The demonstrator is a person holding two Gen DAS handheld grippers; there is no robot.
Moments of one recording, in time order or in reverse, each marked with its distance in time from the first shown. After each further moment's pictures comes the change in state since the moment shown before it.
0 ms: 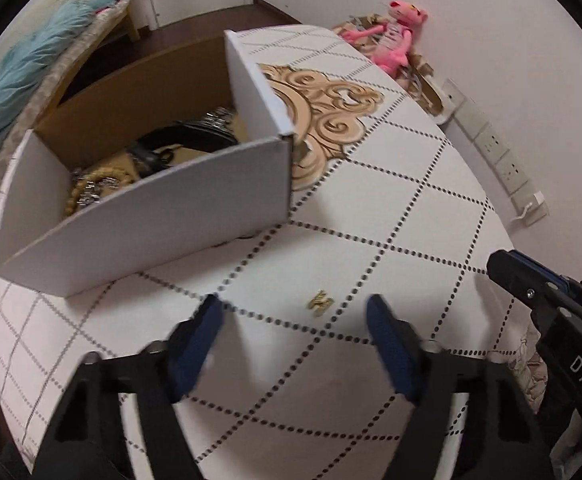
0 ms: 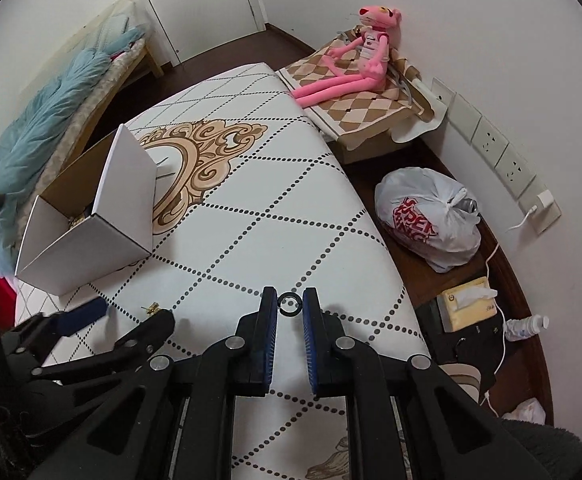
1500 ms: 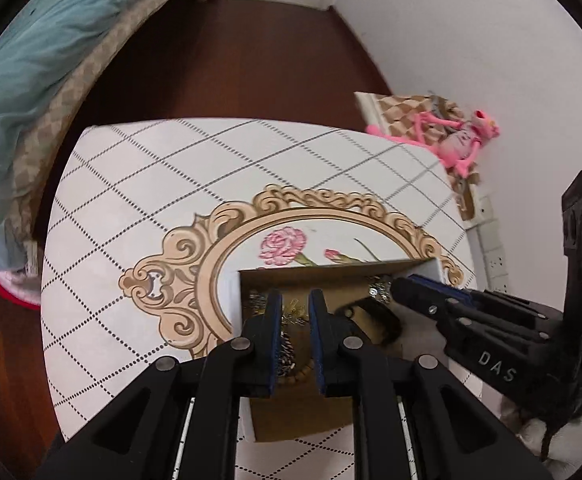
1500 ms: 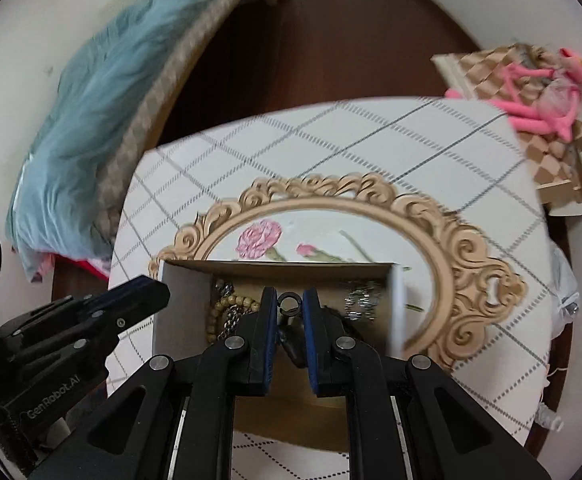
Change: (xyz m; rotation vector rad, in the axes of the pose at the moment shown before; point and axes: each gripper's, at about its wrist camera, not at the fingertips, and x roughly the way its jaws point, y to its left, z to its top) left arm -0.059 0.200 0.104 -0.345 0.029 -0.107; right arm 0.063 0.209 0.146 -0.280 0.306 0.284
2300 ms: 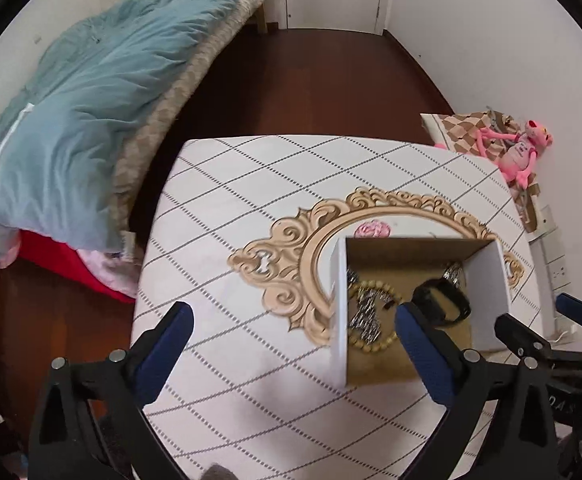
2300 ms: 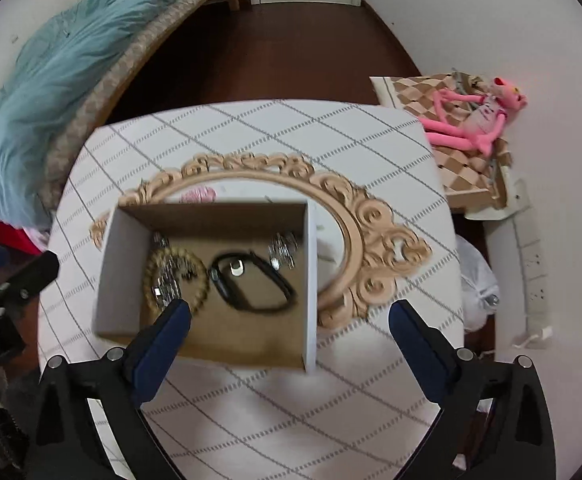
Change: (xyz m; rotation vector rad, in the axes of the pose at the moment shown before) left arm -0.049 0.014 -0.050 0.005 -0.134 0.303; right arm -0.047 0.008 -0.060 -0.056 -0.076 -0.340
